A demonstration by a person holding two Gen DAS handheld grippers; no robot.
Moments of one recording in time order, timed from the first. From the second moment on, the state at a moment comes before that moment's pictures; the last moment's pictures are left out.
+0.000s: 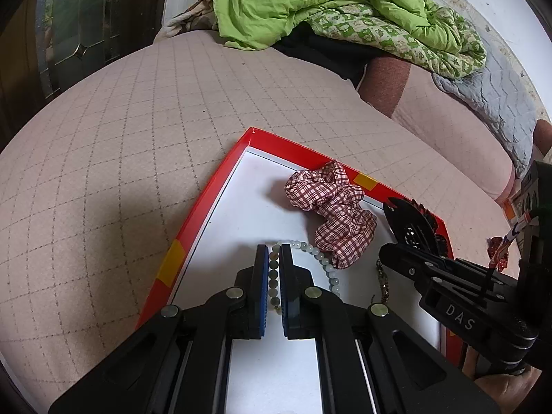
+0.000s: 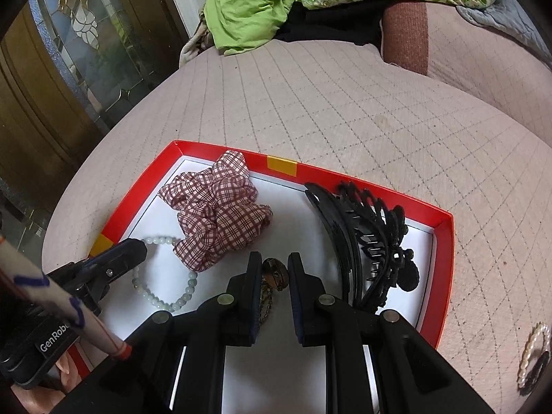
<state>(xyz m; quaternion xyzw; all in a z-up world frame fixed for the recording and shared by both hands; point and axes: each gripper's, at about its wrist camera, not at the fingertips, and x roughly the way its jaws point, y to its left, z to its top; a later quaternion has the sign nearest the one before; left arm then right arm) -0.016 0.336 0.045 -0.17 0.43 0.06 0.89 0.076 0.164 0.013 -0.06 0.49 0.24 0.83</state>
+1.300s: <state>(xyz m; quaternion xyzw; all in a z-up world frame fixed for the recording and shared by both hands) -0.029 0.314 0.073 -0.14 0.37 0.08 0.91 0.047 0.110 0.065 0.00 0.46 0.26 0.85</state>
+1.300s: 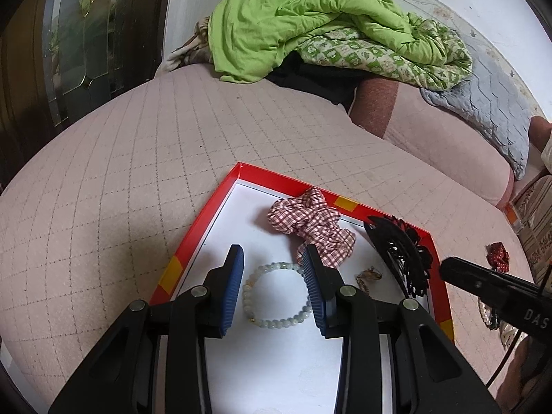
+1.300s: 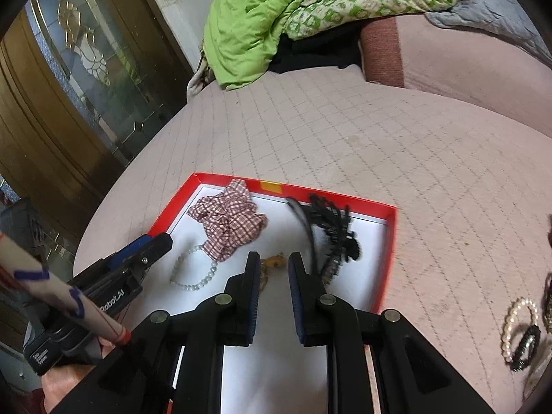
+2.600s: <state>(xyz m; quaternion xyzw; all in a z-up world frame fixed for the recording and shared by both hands) -0.002 0.022 0.077 -0.07 0.47 -0.20 0.86 0.039 -0.239 0.065 0.16 0.45 0.02 0.88</state>
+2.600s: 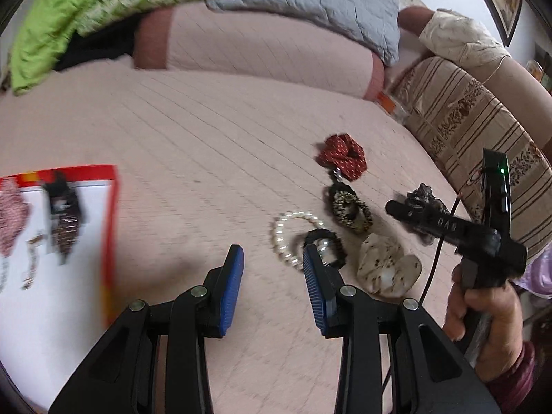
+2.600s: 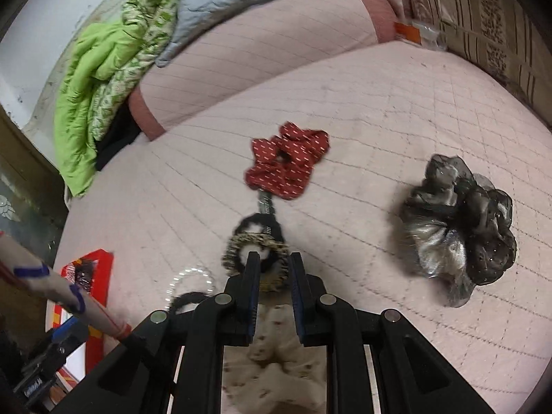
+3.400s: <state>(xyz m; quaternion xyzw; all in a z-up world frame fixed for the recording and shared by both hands) 0.011 -0.044 0.054 -0.01 0.46 -0.26 0.85 0.058 -0.249 0.037 0.20 0.49 0.03 0.85</state>
